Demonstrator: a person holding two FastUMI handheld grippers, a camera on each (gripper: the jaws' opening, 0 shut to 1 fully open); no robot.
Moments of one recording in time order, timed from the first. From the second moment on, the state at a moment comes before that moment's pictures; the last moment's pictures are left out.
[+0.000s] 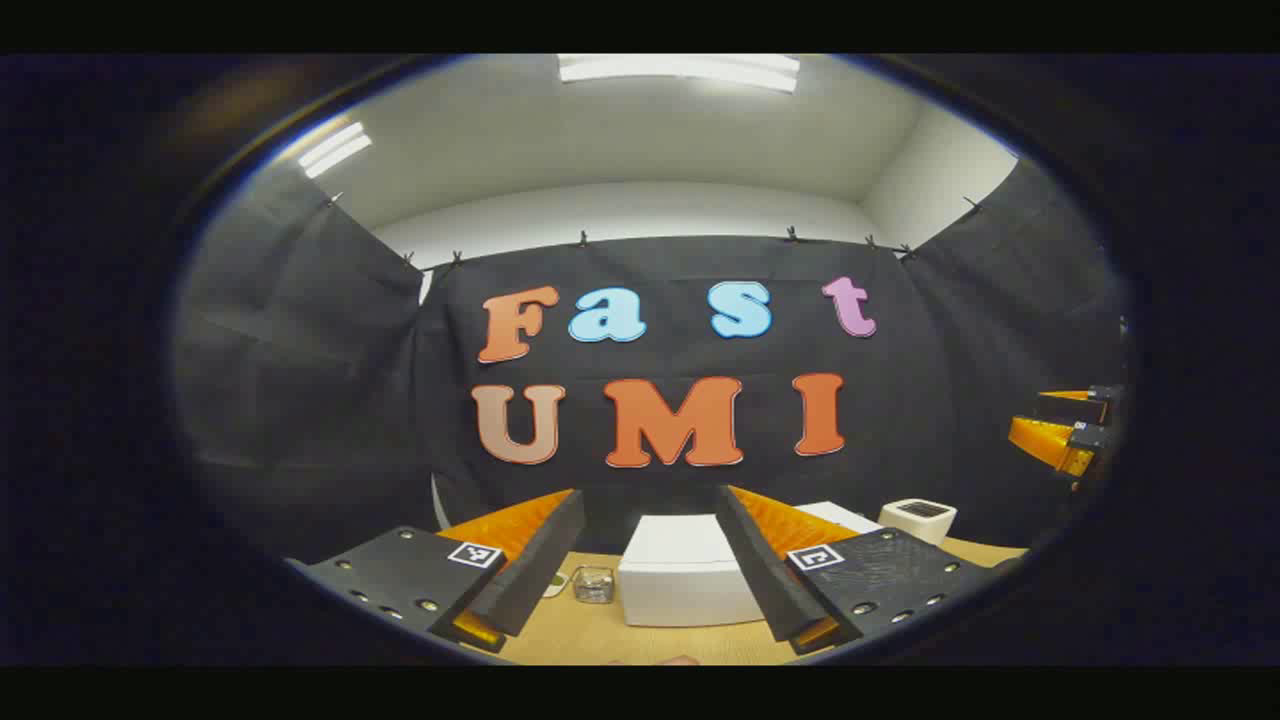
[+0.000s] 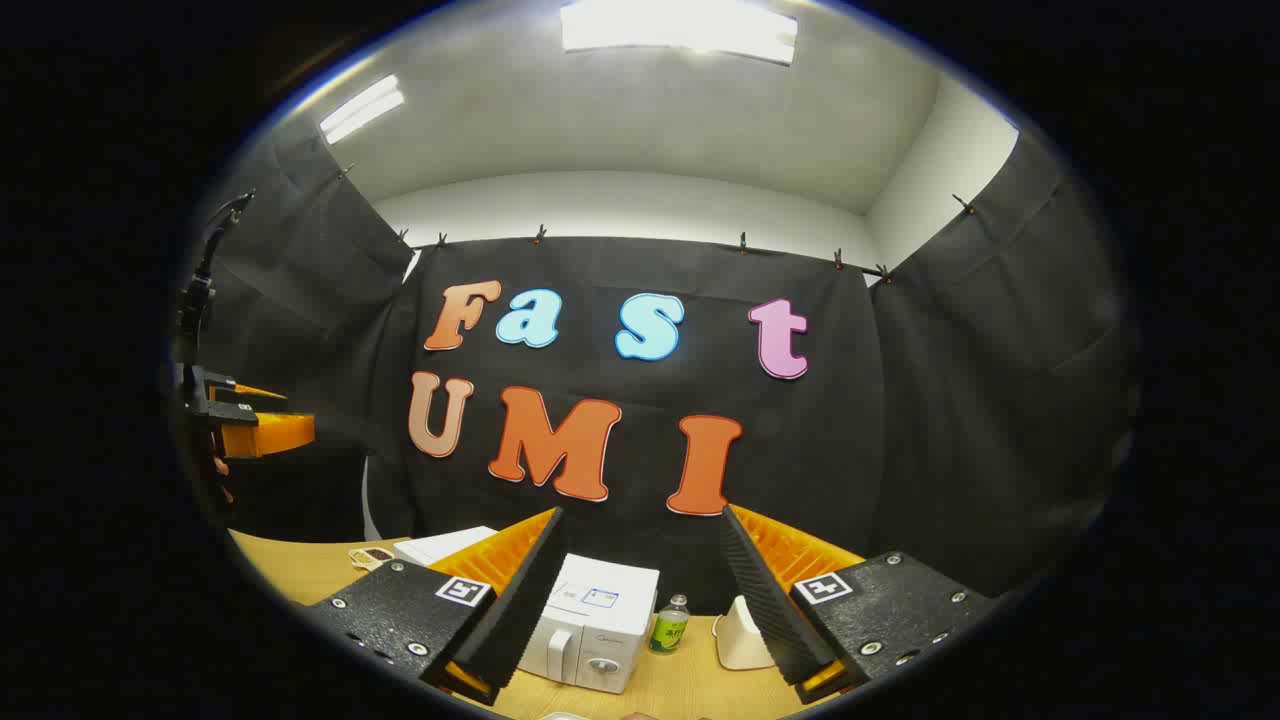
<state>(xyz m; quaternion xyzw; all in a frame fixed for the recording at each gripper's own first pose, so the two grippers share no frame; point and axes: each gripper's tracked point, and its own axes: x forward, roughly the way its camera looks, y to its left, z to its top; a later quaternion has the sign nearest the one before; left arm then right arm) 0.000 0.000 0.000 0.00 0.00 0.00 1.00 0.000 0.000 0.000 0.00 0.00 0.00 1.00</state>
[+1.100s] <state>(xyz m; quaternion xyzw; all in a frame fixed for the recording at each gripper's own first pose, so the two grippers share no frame) 0.011 0.001 -0.022 0.01 0.02 0.02 1.00 0.012 -0.026 -0.025 0.05 0.03 -0.01 1.00</state>
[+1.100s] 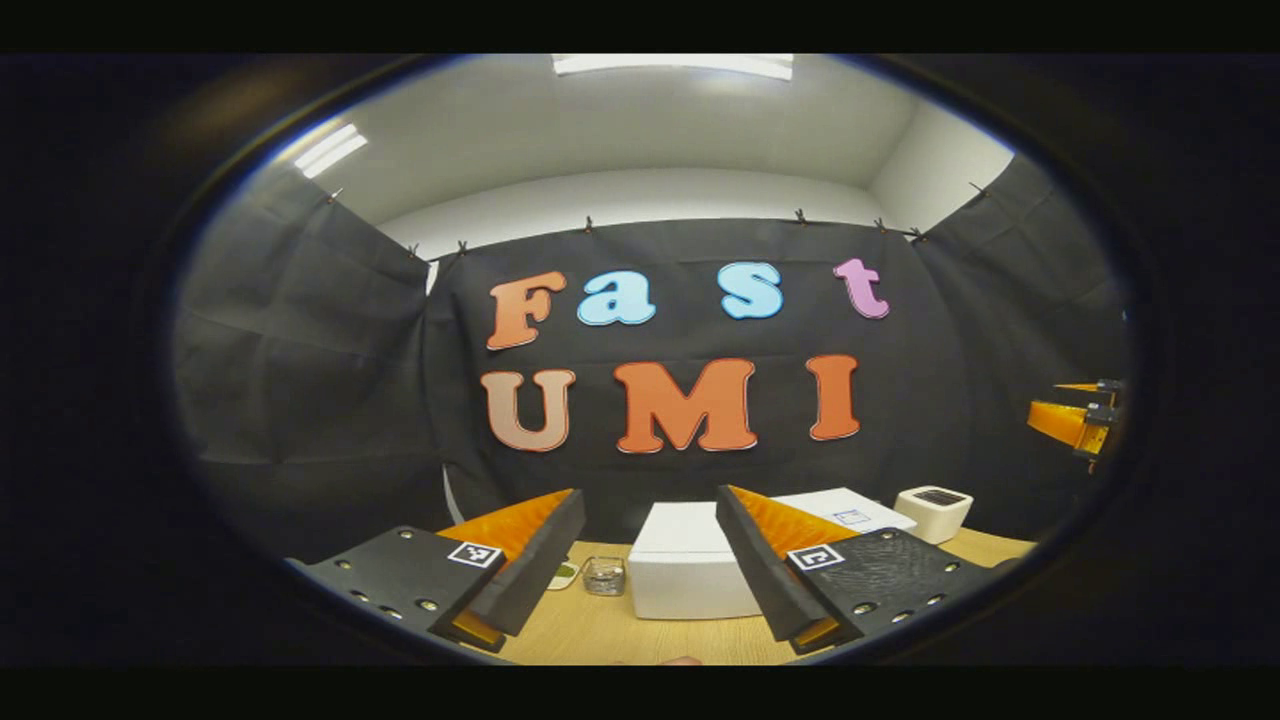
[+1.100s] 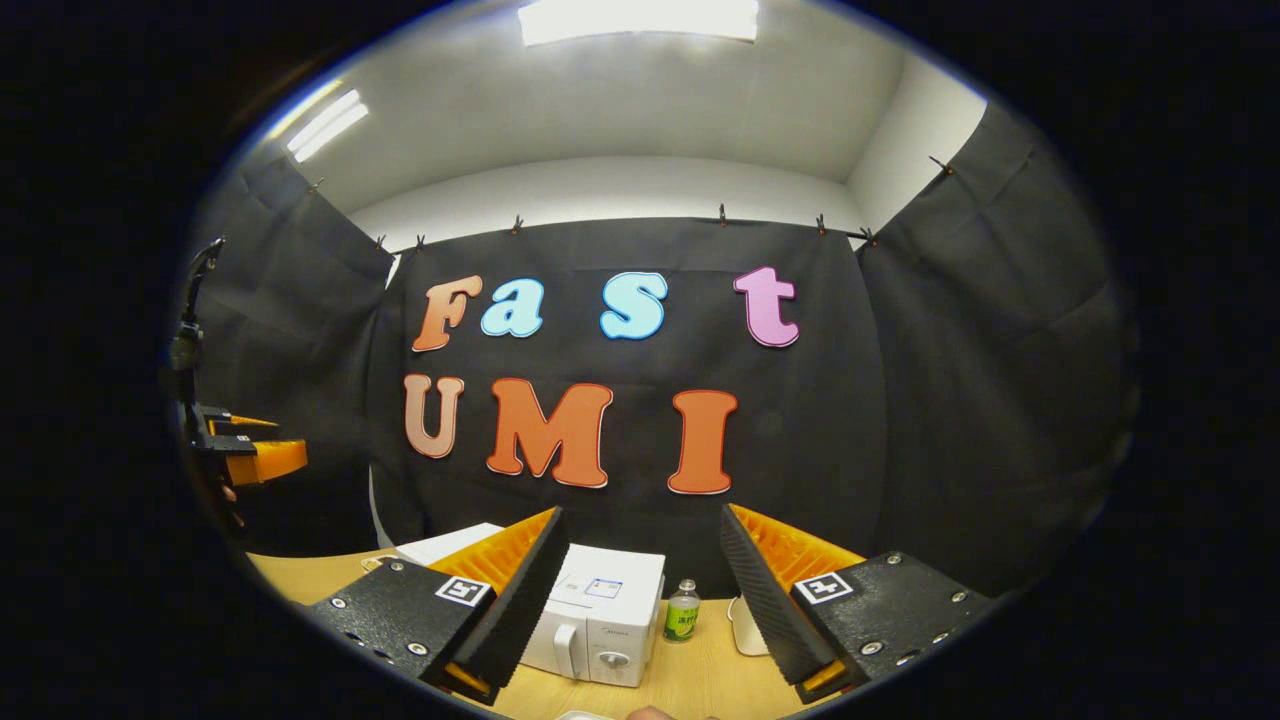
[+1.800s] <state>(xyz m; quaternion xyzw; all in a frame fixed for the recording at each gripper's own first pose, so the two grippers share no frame) 0.008 -0.049 -0.044 -0.01 -0.01 -0.02 1.00 0.000 -0.042 -0.048 0.06 0.04 -0.03 1.00</state>
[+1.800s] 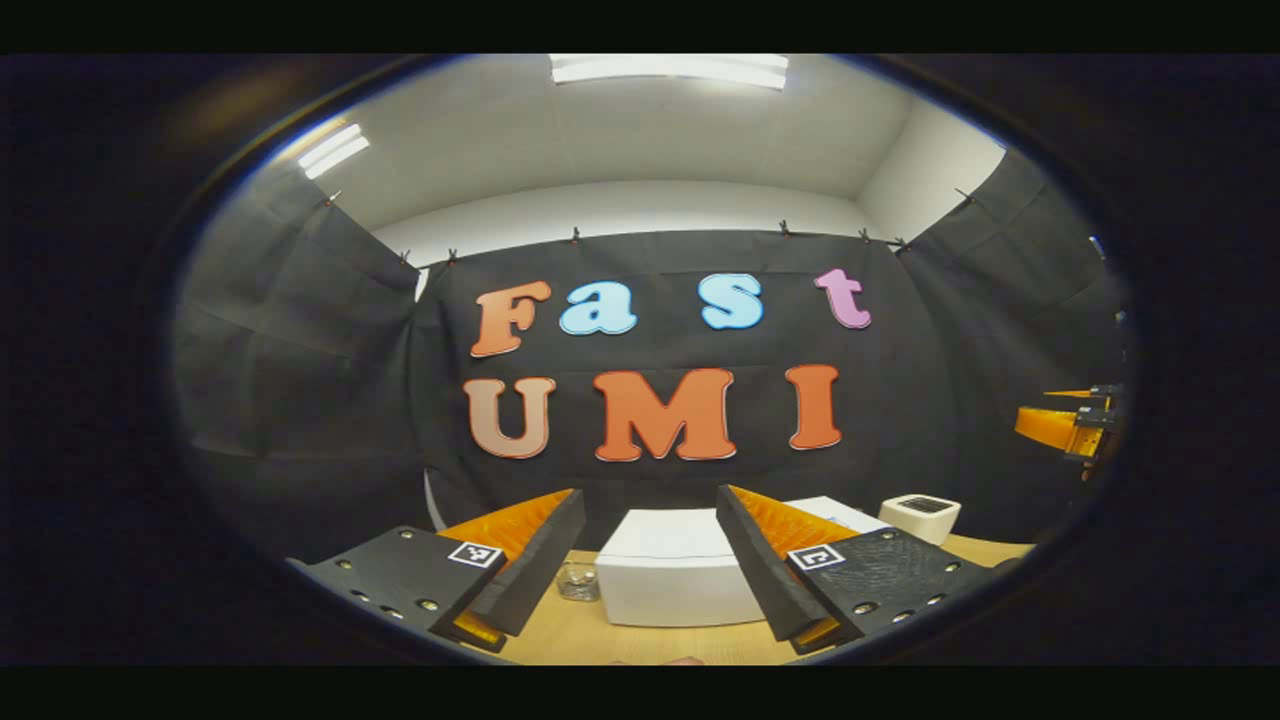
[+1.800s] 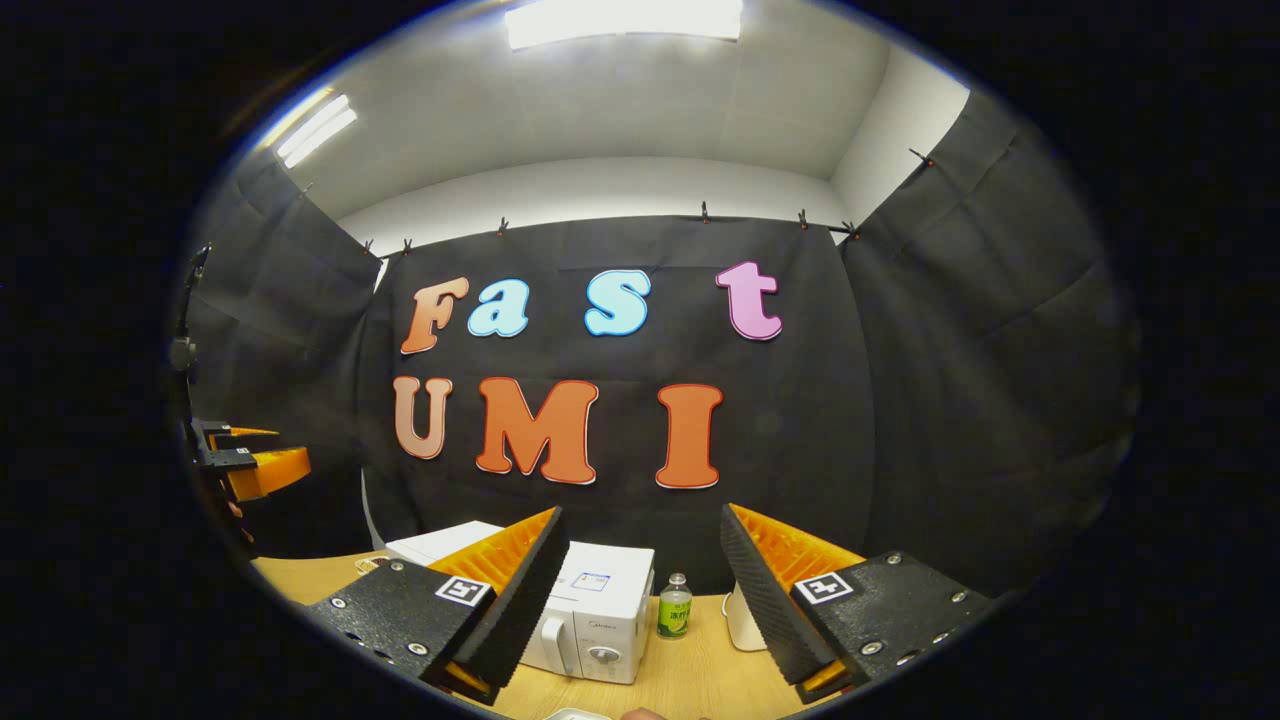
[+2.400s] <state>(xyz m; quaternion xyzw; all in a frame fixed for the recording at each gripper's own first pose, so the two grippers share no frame) 0.014 -0.116 -0.136 -0.05 0.03 -0.07 1.00 -0.041 -0.062 -0.130 0.06 0.08 -0.06 0.99</state>
